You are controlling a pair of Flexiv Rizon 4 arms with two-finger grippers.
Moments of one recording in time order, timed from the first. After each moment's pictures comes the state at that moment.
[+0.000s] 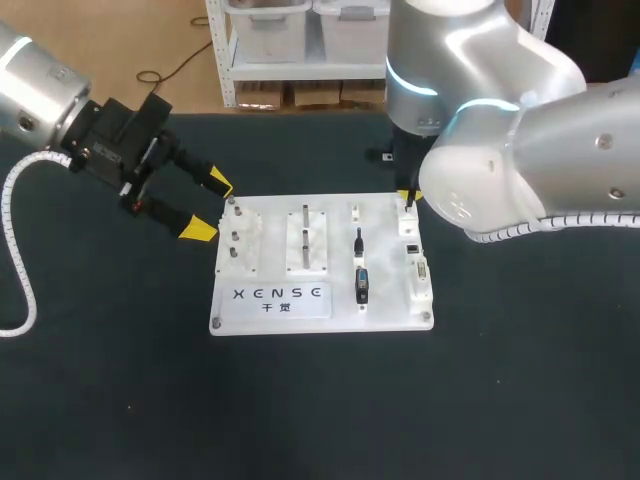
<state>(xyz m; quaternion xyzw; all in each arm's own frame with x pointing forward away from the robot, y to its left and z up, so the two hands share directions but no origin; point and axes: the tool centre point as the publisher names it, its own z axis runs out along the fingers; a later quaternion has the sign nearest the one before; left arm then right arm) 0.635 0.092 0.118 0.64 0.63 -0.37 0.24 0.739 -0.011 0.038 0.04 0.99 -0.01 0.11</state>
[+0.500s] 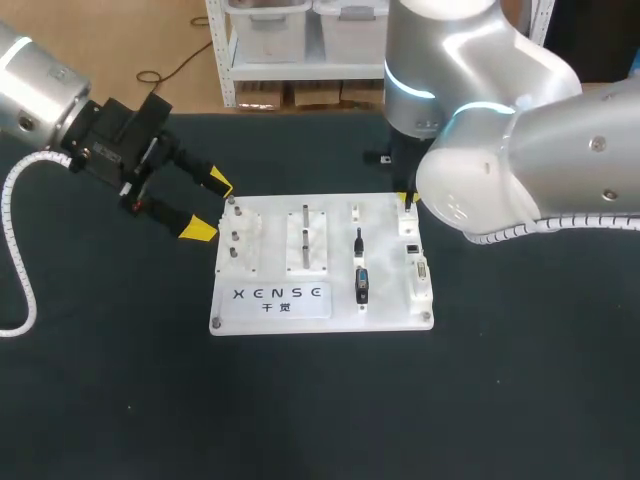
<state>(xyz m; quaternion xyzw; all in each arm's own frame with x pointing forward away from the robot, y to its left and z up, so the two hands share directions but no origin) 0.635 0.092 0.118 0.64 0.63 -0.37 0.24 0.740 -0.010 0.031 0.04 0.99 -0.01 0.11</state>
